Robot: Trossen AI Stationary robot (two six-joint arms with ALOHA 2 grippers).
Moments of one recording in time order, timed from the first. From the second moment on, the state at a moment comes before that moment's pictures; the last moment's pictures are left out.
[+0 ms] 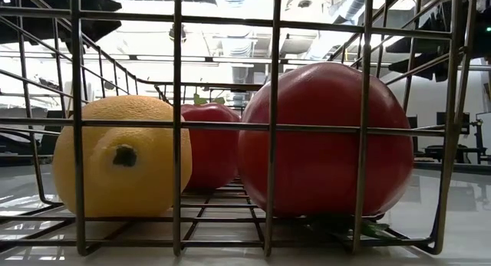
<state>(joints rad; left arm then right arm) -0.18 0.00 0.01 0.49 -0.64 0.28 0.12 0.02 0.20 -0.20 0.68 0.18</state>
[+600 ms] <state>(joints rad) -0.18 0.00 0.01 0.31 -0.65 0.22 0.08 0.02 0.20 -0.21 0.68 0.03</state>
